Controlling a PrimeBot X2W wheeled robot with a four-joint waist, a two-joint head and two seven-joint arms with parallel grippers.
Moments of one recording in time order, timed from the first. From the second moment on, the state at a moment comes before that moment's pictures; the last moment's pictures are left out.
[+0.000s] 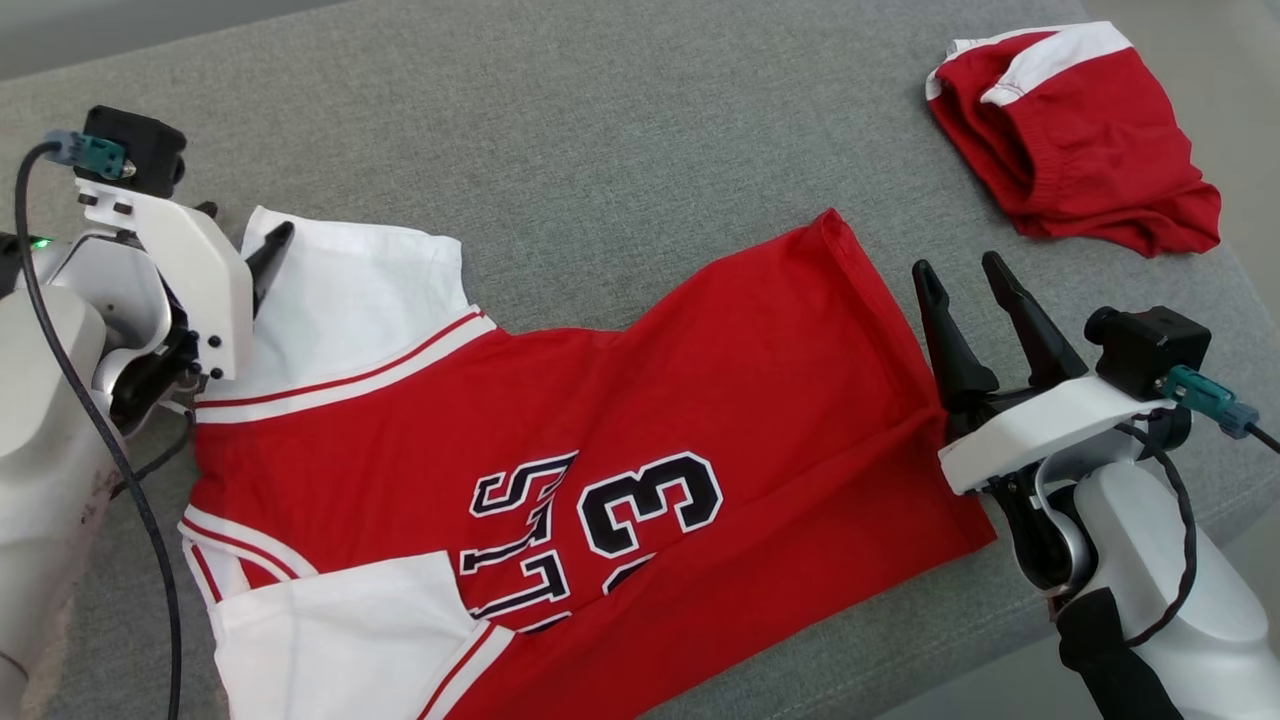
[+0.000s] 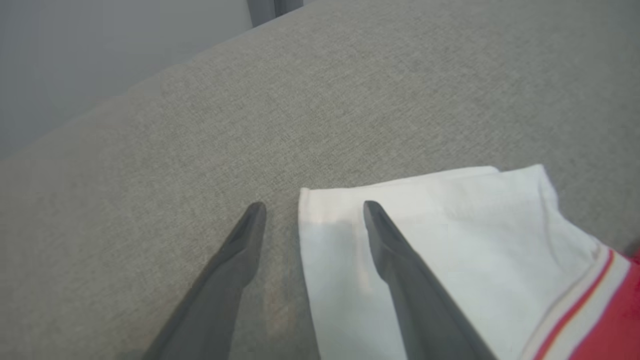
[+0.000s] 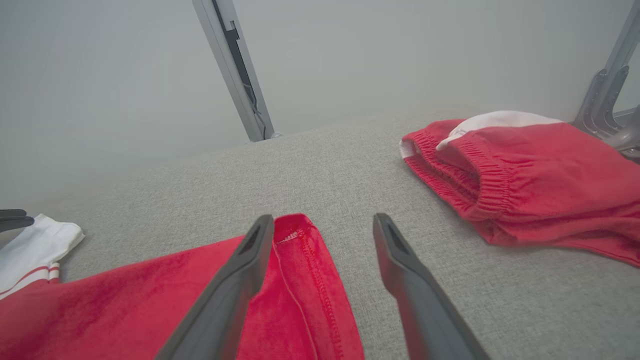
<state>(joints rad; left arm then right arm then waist) -0.95 0.47 -0.73 0.80 -0.76 -0.13 0.30 -0.54 -0.16 0.33 0.54 0.55 0.13 -0.26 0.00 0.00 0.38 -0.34</state>
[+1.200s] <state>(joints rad) -1.07 0.45 -1.05 0.79 -0.96 -0.13 0.12 -0.76 -0.19 0.47 0.82 0.59 0.13 -0.23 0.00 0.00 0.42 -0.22</state>
